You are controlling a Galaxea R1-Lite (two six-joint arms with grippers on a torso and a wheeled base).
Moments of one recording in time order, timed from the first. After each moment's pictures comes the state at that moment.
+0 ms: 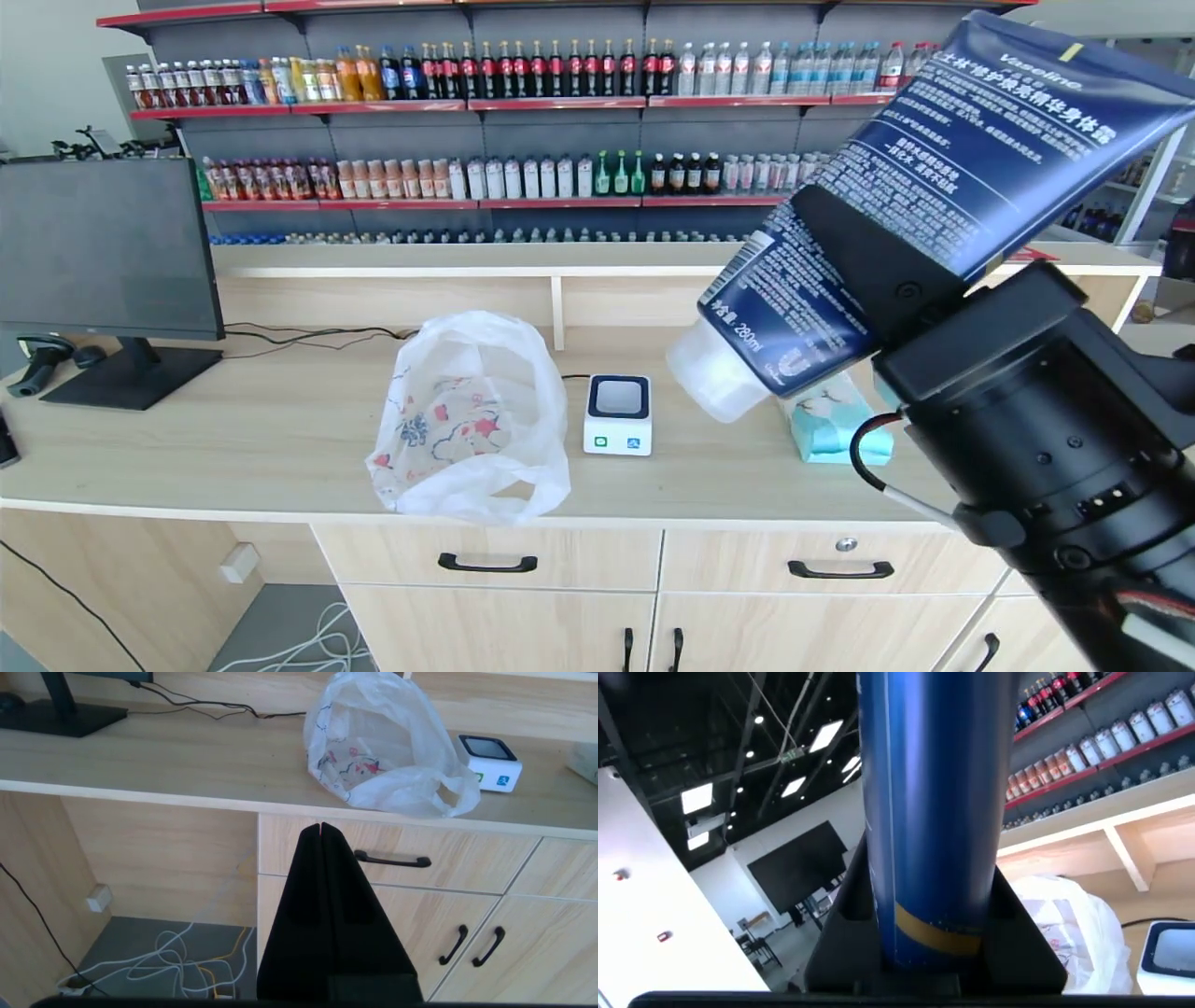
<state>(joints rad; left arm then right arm) 0.00 0.00 0.00 0.00 0.00 0.00 0.99 1.56 -0.57 -1.57 -0.41 0.41</state>
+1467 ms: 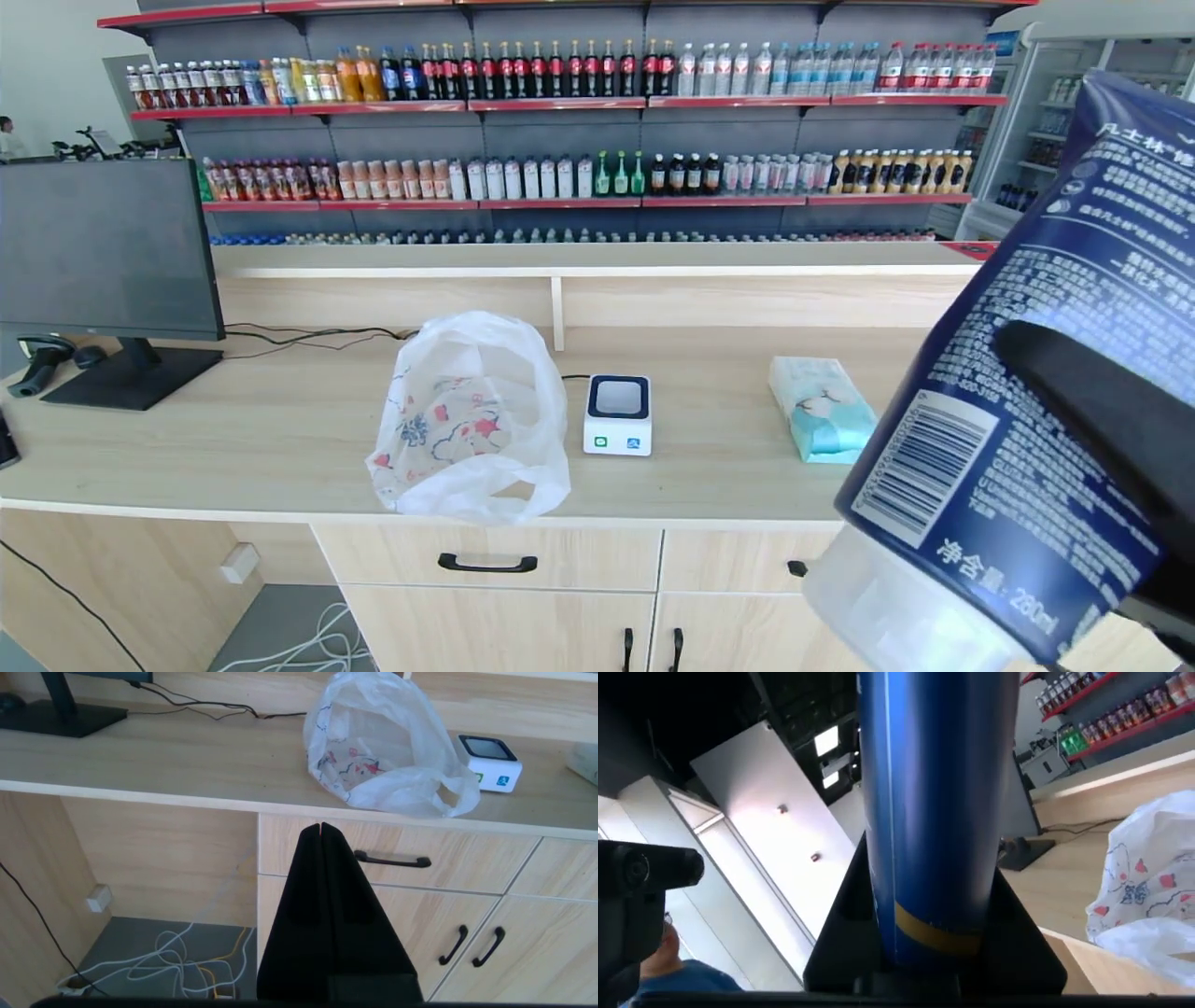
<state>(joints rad) 0.00 0.00 0.00 0.00 0.00 0.00 1.04 1.31 -0.28 -1.57 -0.10 0.66</state>
